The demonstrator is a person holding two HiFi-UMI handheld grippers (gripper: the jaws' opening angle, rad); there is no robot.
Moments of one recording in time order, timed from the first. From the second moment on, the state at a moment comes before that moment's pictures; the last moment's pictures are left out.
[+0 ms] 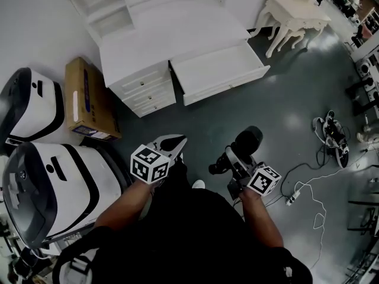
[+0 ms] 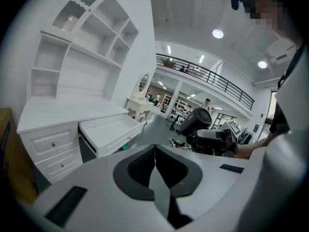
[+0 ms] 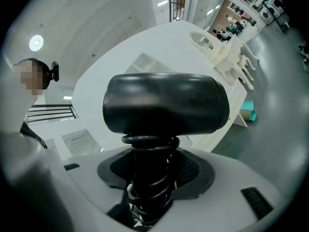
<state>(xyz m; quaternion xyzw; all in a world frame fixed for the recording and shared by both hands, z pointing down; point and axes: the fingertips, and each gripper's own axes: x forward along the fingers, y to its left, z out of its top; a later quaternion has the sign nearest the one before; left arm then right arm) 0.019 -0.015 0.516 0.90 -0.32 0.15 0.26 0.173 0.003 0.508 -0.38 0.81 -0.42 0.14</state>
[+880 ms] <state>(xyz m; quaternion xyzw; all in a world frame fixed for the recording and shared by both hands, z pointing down) -0.080 -0.226 0.504 0.91 -0.32 0.12 0.25 0.089 -0.215 0.492 -0.41 0.82 -0.38 0.10</state>
